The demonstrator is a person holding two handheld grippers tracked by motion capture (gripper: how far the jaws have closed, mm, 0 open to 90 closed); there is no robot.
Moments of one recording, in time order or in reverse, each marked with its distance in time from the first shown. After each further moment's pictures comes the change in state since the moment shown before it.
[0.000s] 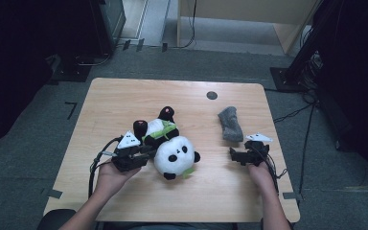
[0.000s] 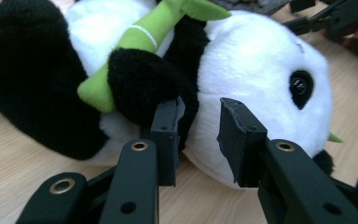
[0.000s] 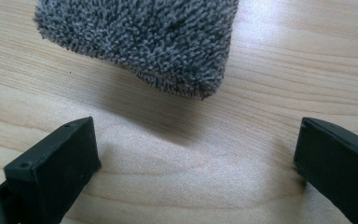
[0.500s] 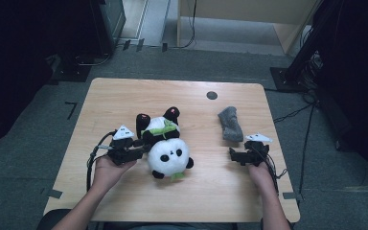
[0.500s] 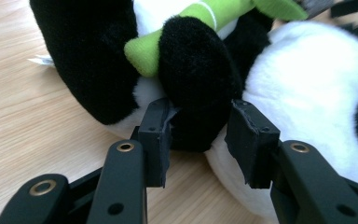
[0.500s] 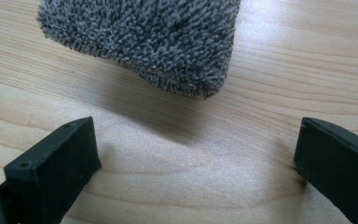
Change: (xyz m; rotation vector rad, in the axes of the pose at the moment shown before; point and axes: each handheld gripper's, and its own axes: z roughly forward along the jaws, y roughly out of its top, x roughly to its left) left arm 0.027 0.002 0.006 -0.003 0.034 -0.070; right arm 0.001 0.000 0.000 0.000 0.001 0.000
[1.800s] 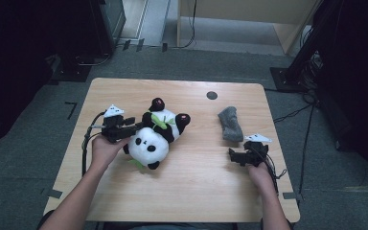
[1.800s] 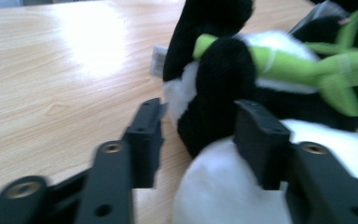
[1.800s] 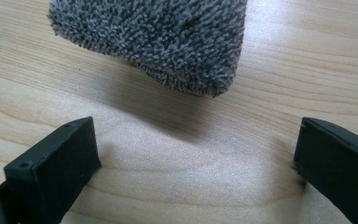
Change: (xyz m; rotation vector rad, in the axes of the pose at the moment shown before) left arm 0.061 0.032 0.011 -0.093 0.066 -0.082; right arm 0.002 -0.001 0.000 -0.001 0.009 -0.012
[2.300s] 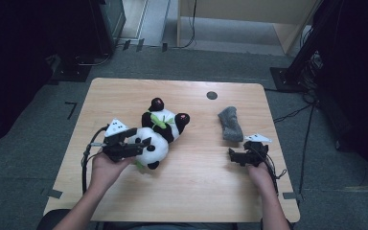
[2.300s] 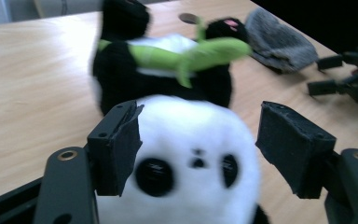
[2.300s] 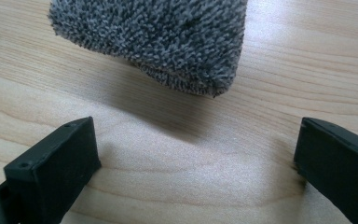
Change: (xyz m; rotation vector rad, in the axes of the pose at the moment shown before) left arm -0.073 -0.013 -0.042 -0.023 -0.022 0.057; right arm 0.000 0.000 0.000 0.000 -0.001 0.000
